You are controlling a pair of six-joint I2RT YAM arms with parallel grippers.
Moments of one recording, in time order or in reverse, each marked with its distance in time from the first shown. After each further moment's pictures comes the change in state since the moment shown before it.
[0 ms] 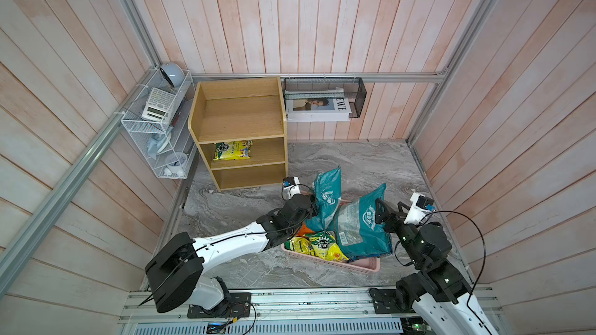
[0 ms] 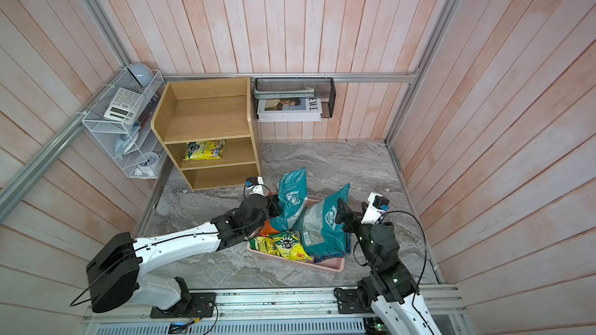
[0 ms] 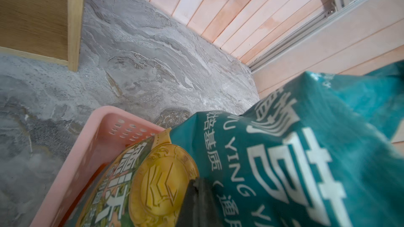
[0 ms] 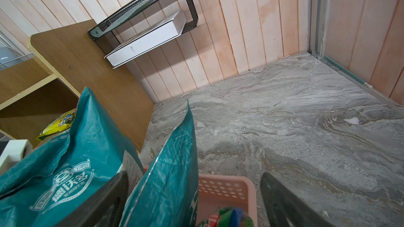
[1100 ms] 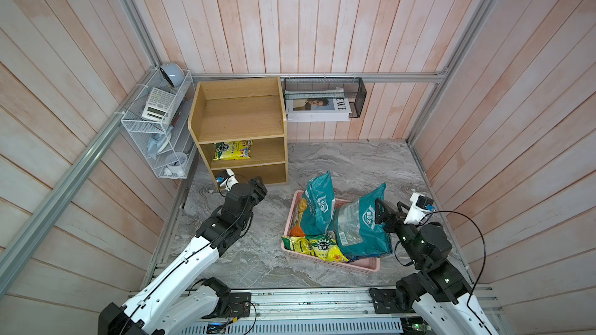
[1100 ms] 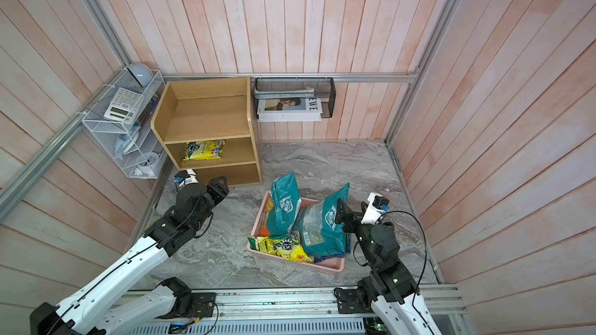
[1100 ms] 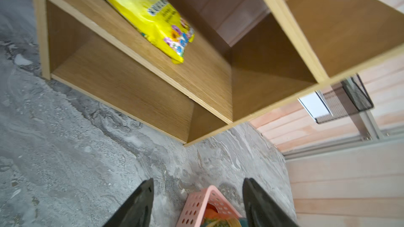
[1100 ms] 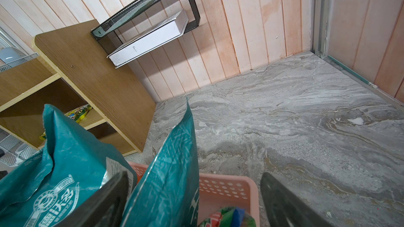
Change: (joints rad) left arm 0.496 -0.462 -0.048 -0.386 0.028 0.012; right arm 0.000 -0.002 0.000 0.001 -0.007 0.002
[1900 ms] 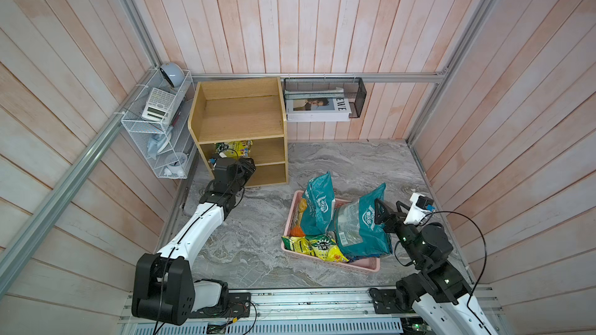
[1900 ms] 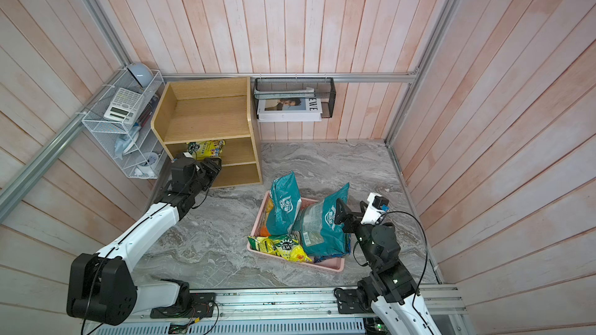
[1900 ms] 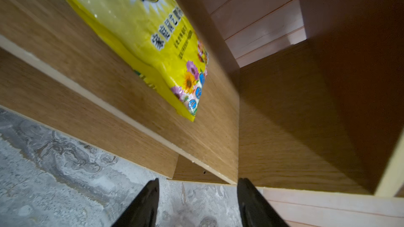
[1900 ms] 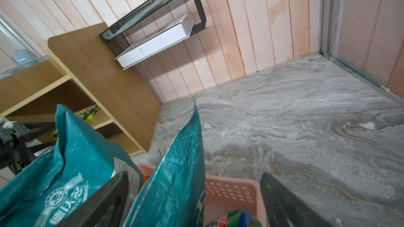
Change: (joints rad) left arm 0.313 0.362 0.149 0.256 0.386 -0.051; right arm 0.000 -0.008 -0.005 0.025 -0.031 0.000
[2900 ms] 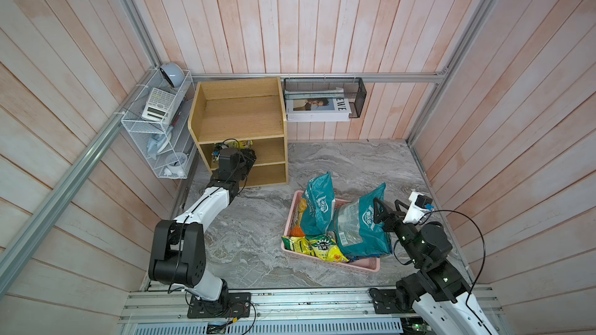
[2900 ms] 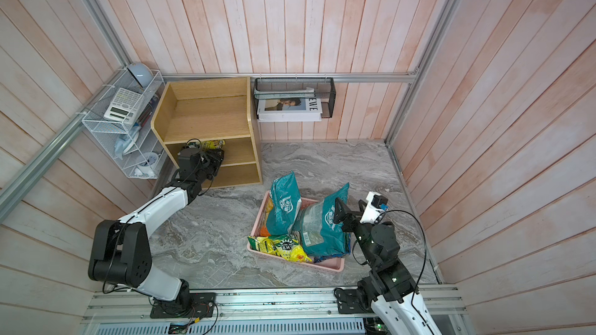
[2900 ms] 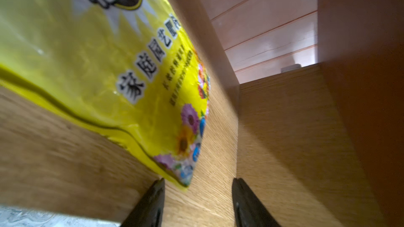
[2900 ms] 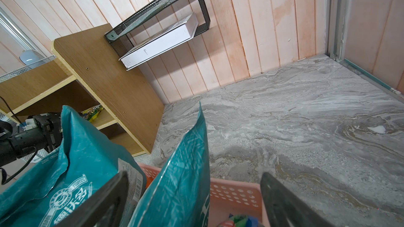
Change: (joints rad) left arm 0.039 0.249 0.116 0.146 0.051 -0.083; right arm 0.000 0.018 -0.003 0.030 -0.015 0.000
